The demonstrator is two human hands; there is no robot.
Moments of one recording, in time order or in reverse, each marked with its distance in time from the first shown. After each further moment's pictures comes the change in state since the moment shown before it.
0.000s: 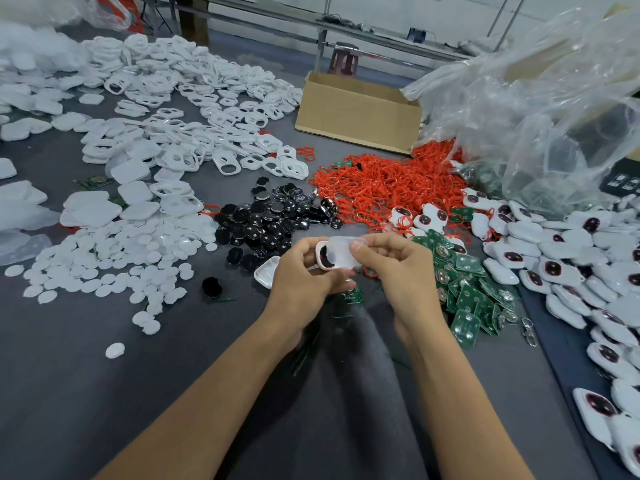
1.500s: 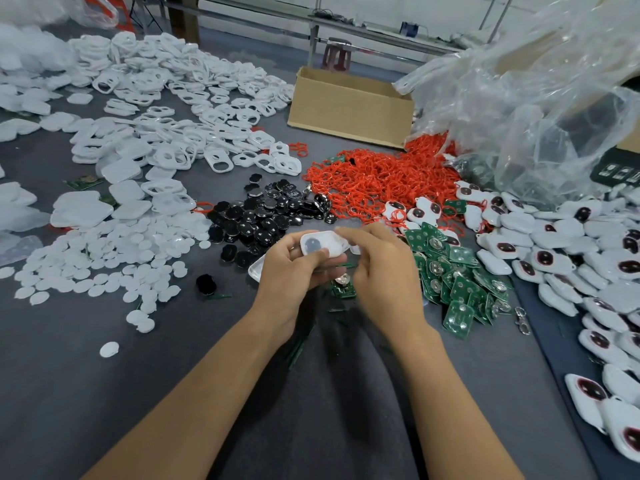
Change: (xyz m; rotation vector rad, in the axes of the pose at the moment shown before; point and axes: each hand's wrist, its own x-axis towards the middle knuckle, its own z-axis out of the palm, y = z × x) left_hand 0.003 0.004 -0.003 -0.152 0.046 -0.056; right_hand -0.003 0.010 0.000 -0.891 -0.022 -0.532
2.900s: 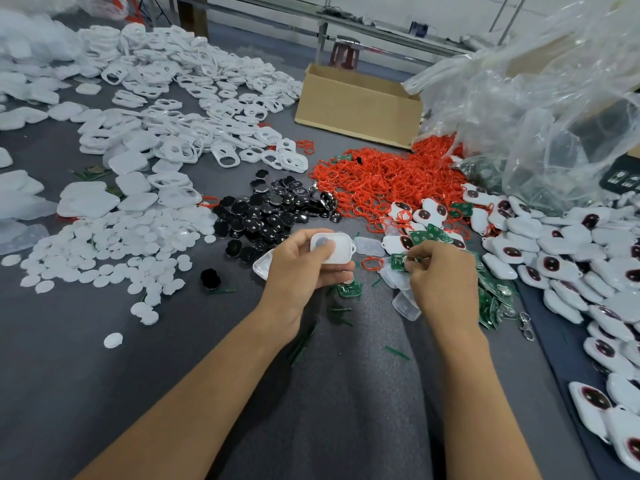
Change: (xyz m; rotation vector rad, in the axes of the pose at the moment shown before) left_hand -0.001 -0.001 0.000 0.072 -0.031 0.000; right_hand 0.003 0.054 -0.023 -0.218 0.018 0.366
